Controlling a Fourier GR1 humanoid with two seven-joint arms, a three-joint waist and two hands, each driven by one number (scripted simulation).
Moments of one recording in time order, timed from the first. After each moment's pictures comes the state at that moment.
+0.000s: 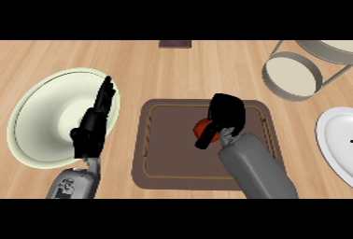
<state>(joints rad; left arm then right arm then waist) -0.17 0.06 -0.12 -1.54 -0.14 0.22 0.05 -0.53 -0.02 0.35 -1.24 1.02 0.25 0.84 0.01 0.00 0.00</state>
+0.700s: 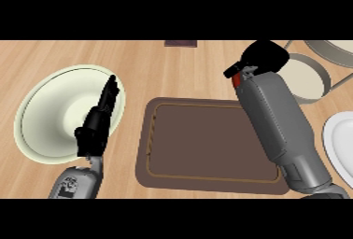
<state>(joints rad) -0.19 0.05 -0.13 -1.53 -0.14 0.21 0.05 -0.94 -0.09 0.01 -0.91 1.23 0.23 1.20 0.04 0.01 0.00</state>
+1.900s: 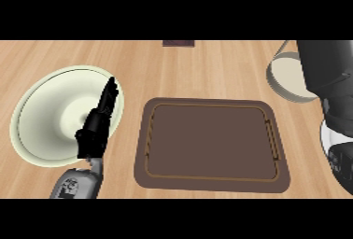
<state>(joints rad) -0.17 0.04 -0.13 -1.53 -0.15 0.21 0.04 -1.47 -0.25 -0.31 -0.69 1.48 0.23 1.17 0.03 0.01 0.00</state>
